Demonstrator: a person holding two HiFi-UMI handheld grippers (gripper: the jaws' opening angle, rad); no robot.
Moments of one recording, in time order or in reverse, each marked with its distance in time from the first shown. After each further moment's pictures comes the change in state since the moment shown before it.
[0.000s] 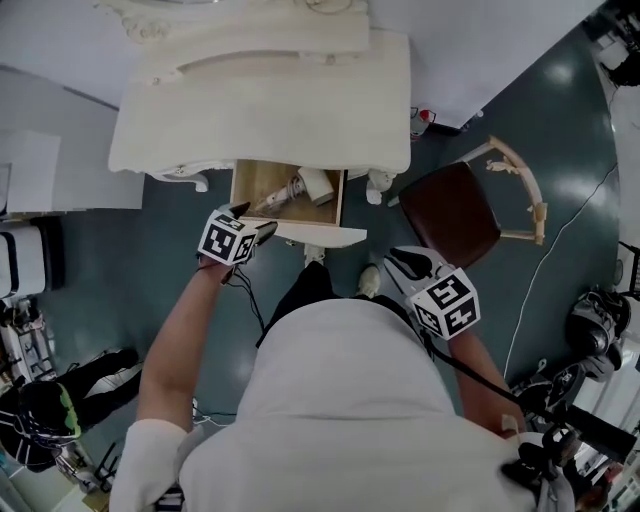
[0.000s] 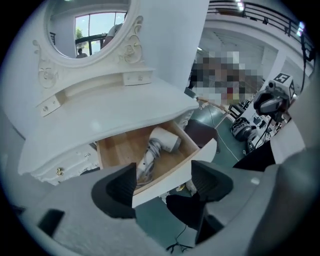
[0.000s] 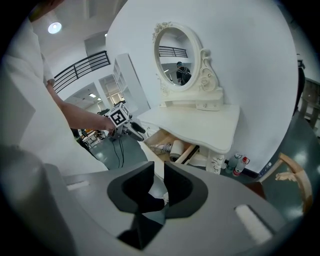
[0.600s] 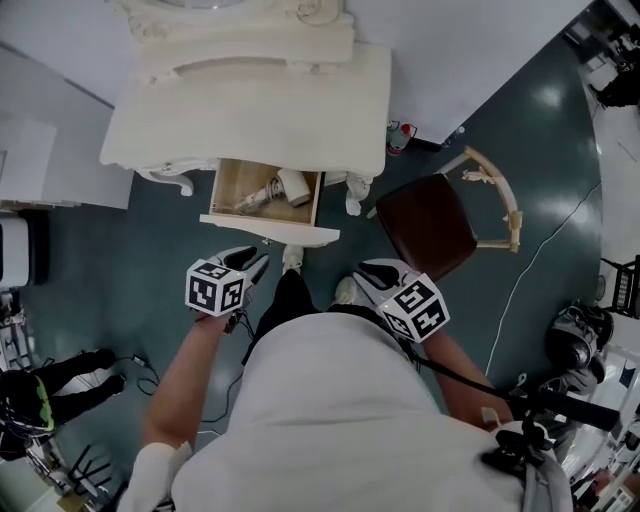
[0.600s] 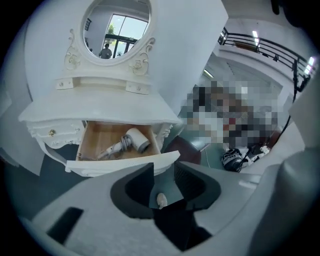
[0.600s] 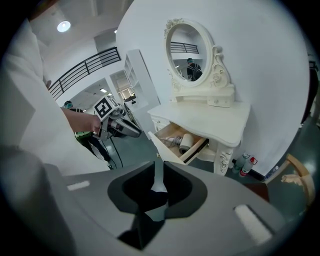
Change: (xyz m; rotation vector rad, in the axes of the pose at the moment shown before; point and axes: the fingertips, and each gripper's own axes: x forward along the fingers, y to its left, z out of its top) left arm -0.048 -0.130 -0.020 -0.276 -0.195 -0.086; right arm -0.013 0.026 -0.038 -0.078 0.048 0.100
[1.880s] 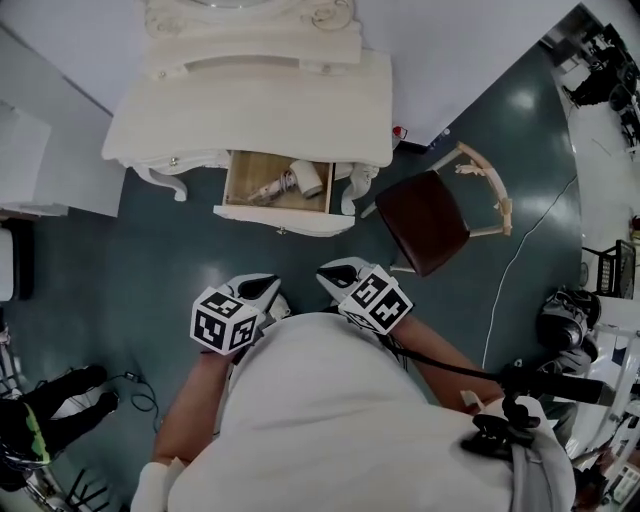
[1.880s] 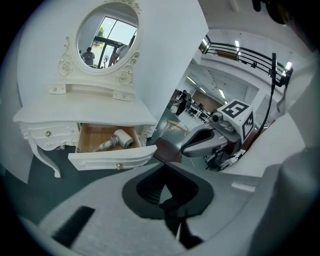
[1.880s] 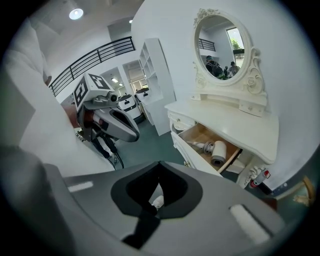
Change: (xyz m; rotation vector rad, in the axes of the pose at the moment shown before) left arm -0.101 -0.047 -0.048 0.086 -0.057 -0.179; right arm 0.084 0.137 0.035 -0.130 0.070 0.049
